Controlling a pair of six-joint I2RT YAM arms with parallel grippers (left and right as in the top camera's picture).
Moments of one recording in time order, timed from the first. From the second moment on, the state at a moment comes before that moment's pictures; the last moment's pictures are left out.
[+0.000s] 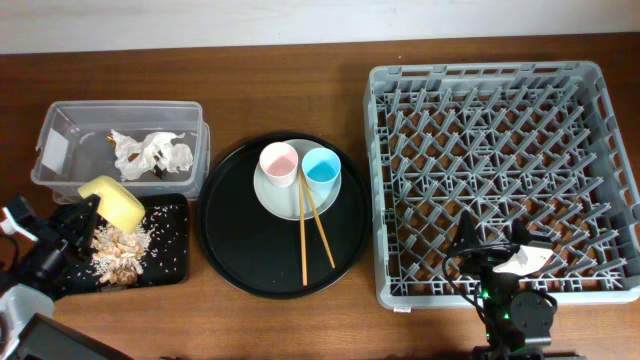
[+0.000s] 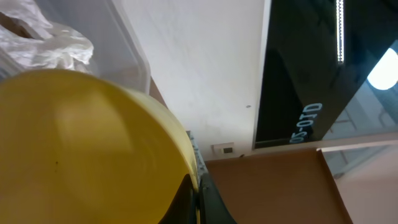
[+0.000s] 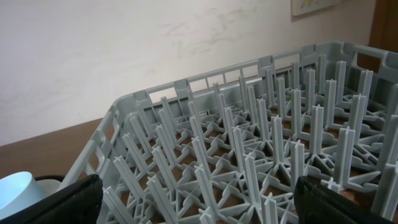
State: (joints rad) left arm 0.99 1.54 0.78 -0.13 1.50 -0.49; right arm 0.00 0.02 0.01 -0.07 0.08 0.26
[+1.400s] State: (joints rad) left arm -0.22 1.15 0.78 -0.57 0.33 -0.47; right arm 0.00 0.02 0.01 -0.07 0.08 0.26
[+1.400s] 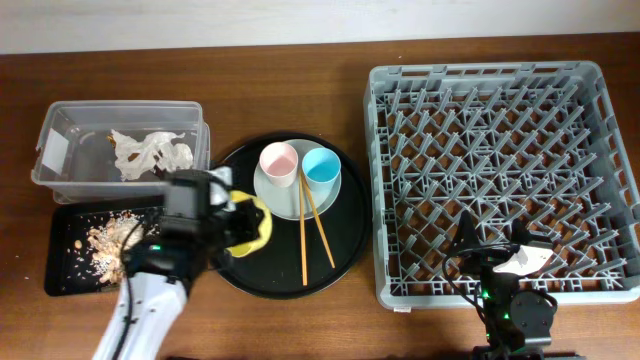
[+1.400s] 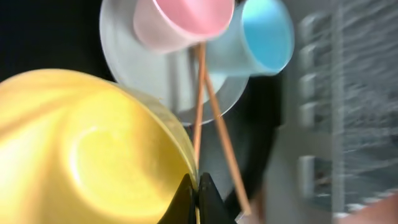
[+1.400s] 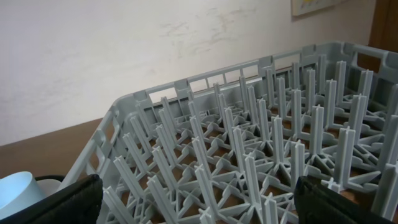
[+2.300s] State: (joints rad) left arm -0.35 1.35 0.95 -0.63 -0.14 -0.45; right arm 0.00 0.62 0.94 -0.82 -0.26 0.26
